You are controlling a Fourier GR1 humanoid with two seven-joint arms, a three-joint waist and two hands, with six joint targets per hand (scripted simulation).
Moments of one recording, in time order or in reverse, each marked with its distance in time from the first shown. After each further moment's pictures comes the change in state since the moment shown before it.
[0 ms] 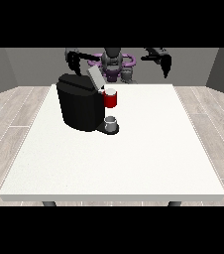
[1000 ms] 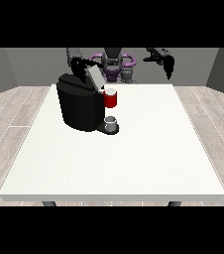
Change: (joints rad) left arm 0.052 0.060 -0.026 -0.129 0.057 0.043 0.022; right arm -0.165 0.006 0.004 0.149 0.070 0.007 -0.071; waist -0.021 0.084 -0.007
